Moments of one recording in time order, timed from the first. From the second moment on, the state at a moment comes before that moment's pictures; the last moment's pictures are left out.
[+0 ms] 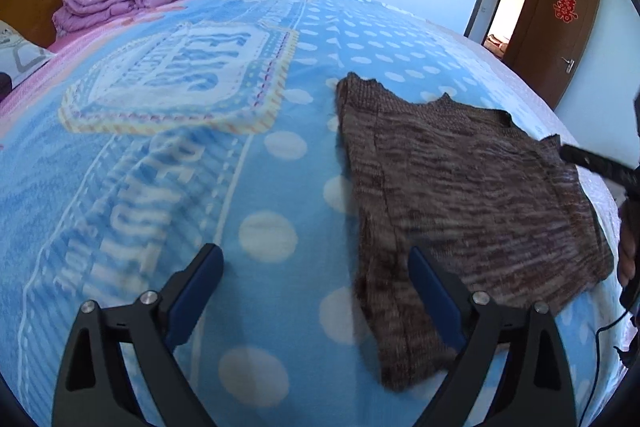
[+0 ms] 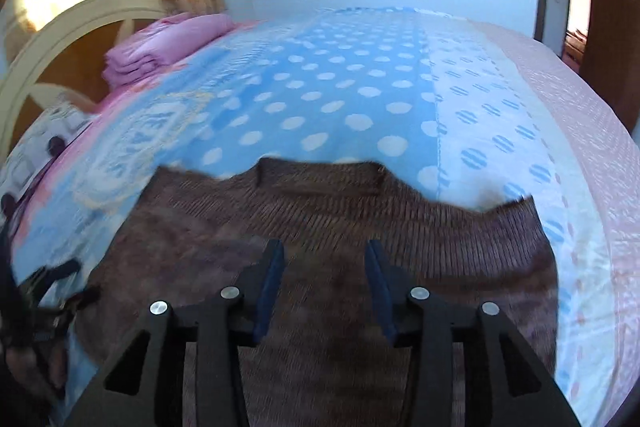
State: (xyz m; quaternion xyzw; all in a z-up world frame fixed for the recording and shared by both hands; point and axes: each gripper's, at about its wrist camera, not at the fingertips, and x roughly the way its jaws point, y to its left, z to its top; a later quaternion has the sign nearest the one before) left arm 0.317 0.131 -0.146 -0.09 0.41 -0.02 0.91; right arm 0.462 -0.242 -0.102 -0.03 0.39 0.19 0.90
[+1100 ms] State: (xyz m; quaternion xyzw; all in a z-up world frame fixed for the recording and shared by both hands) left arm 0.263 0.110 -0.143 0.08 0.41 -0.07 0.90; right arm 0.378 -0.269 -0.158 -0.08 0.39 0.19 0.90
